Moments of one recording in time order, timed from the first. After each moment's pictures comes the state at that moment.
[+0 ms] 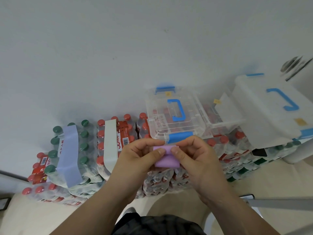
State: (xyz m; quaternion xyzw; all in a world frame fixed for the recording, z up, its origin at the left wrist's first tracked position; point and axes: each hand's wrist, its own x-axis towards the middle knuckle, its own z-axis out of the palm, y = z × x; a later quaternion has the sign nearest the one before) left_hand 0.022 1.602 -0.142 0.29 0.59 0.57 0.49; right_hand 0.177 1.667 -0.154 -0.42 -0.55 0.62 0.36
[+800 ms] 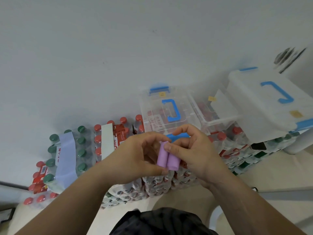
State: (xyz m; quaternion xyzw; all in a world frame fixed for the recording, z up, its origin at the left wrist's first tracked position) left_hand -0.002 1.631 -0.111 0.59 0.57 0.32 0.47; right_hand 0.178 1.698 -0.141 -0.40 -0.56 0.66 0.29
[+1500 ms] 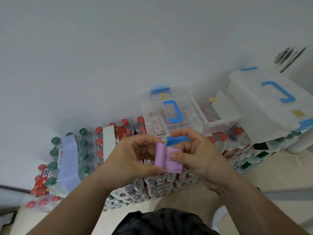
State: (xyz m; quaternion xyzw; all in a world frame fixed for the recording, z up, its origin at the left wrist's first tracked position) left_hand -0.013 1.621 -0.119 0.54 0.55 0.42 0.48; right_hand 0.184 1.698 -0.144 -0.37 -0.53 0.71 0.27
